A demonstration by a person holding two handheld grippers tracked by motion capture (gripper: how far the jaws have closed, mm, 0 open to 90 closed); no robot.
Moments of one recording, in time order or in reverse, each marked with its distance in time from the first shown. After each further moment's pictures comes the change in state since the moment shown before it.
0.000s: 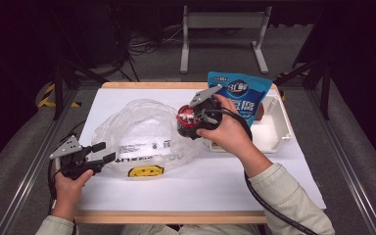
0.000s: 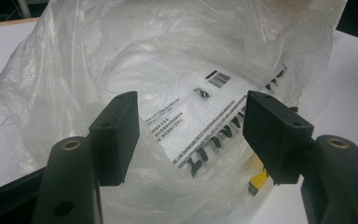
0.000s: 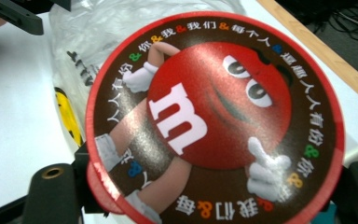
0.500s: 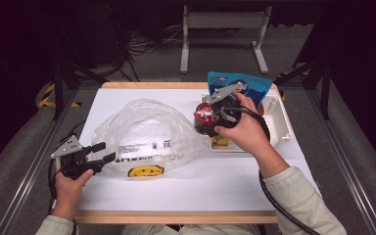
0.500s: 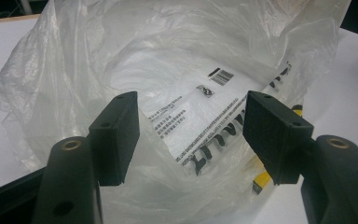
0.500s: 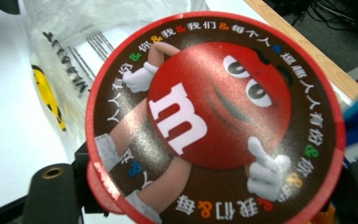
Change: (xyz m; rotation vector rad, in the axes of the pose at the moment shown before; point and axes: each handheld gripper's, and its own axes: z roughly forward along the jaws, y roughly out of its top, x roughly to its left) left arm 0.002 -0.001 0.001 0.005 0.005 -0.003; right arm -0.021 -0.024 -0.033 0.024 -0.056 0.021
